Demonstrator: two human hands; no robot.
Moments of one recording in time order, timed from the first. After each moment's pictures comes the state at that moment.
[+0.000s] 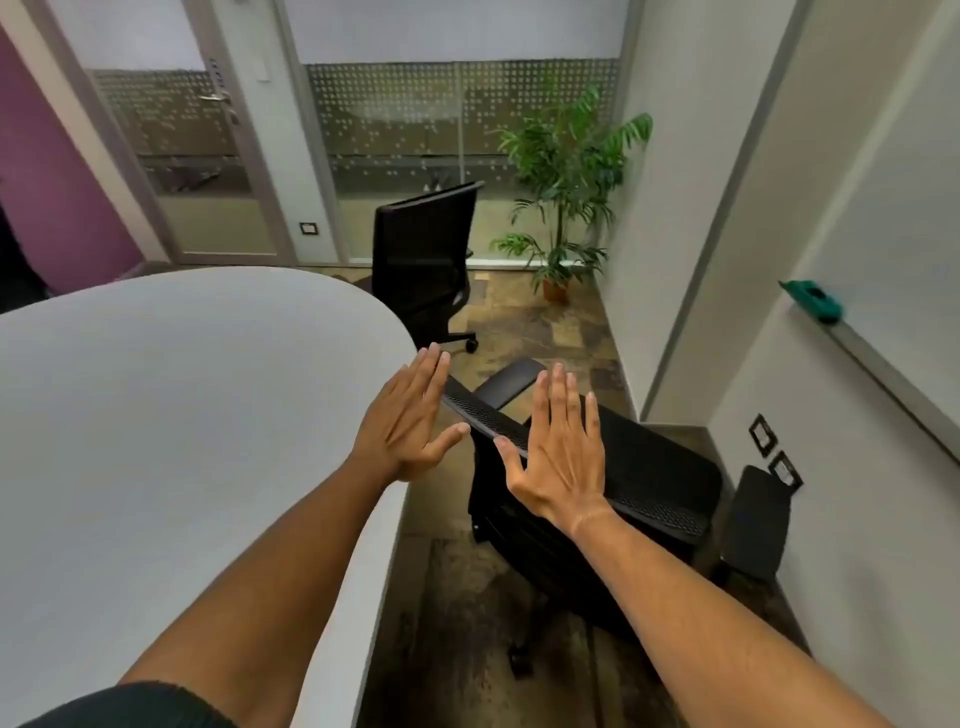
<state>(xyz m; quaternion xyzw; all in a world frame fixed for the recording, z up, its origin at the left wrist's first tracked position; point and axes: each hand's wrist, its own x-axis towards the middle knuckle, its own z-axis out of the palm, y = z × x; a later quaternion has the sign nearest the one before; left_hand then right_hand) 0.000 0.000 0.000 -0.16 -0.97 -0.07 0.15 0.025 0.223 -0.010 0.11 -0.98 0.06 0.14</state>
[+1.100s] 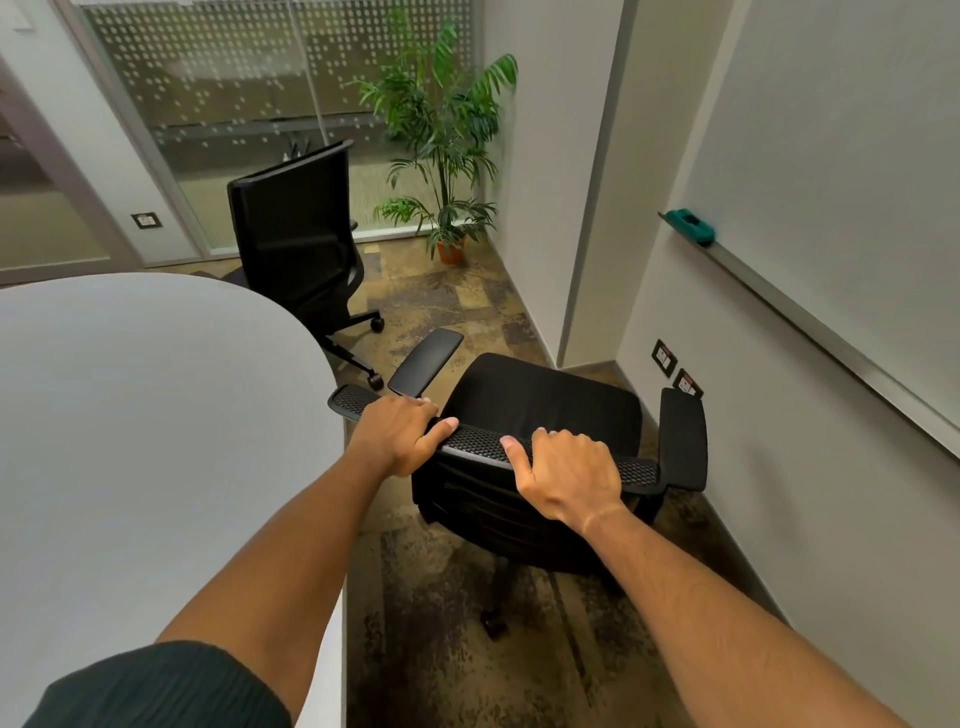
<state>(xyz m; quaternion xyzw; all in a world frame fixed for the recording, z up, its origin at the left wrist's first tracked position) -0.059 0.050 -0.049 -0.29 -0.96 0.00 0.04 0.043 0.268 -0.044 -0.03 -1.00 0.01 0.04</state>
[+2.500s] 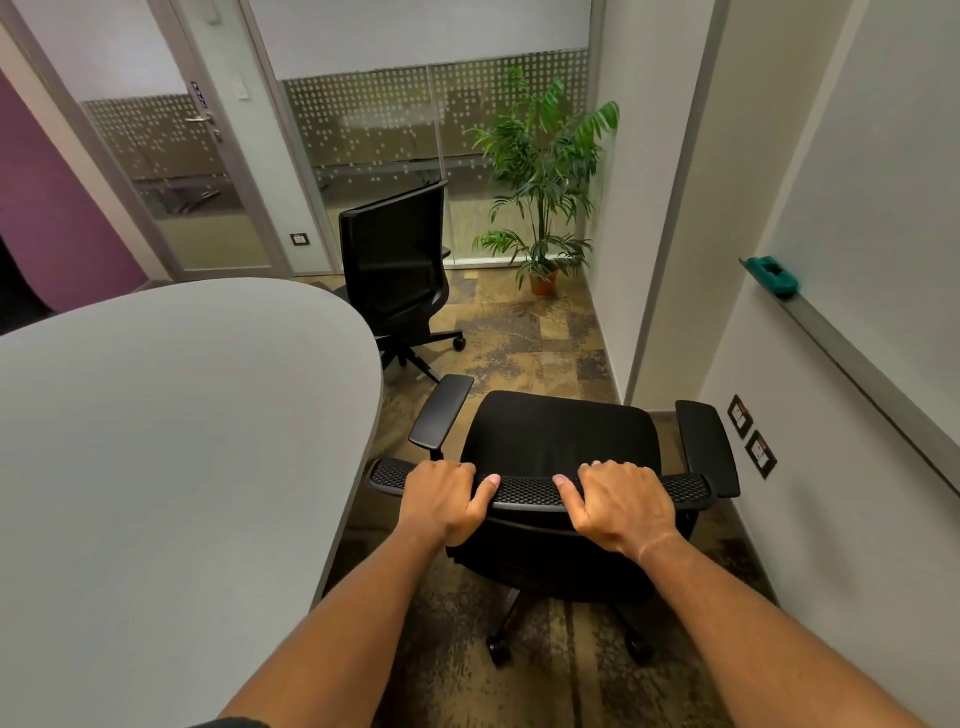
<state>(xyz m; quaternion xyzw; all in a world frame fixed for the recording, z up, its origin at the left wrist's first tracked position) 0.060 0.174 -0.059 -0.10 -0.99 -0.03 0.08 0.058 0.415 -0.047 0.16 -0.98 0.01 0.08</state>
